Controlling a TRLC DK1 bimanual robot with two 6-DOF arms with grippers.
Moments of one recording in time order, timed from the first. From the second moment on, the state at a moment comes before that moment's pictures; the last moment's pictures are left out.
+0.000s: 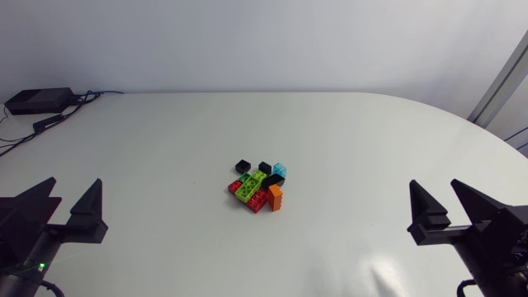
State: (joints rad) left arm 0.02 0.01 0.02 0.00 -0.03 0.09; right arm 0.05 0.00 0.04 0.01 0.00 0.05
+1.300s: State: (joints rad) left arm -0.13 0.97 0.87 -0.65 -0.04 0.12; right arm 0.61 1.42 0.88 -0.30 0.08 0.14
